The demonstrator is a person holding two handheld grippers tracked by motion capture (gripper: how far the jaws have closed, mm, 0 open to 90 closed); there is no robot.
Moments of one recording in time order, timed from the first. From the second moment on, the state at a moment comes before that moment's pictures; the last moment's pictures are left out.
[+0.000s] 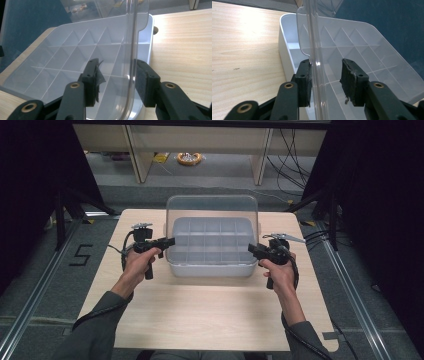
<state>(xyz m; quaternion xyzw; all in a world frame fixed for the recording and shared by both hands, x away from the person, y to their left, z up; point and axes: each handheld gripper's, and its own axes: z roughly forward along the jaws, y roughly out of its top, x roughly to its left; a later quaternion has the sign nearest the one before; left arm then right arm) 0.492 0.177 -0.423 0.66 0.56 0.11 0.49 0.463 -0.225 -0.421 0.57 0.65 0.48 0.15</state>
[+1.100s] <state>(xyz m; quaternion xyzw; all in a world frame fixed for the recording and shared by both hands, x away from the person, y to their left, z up) 0.493 0.171 -0.440 0.65 0.57 0.09 0.48 0.472 -0.229 -0.434 0.59 0.64 0.48 0.14</state>
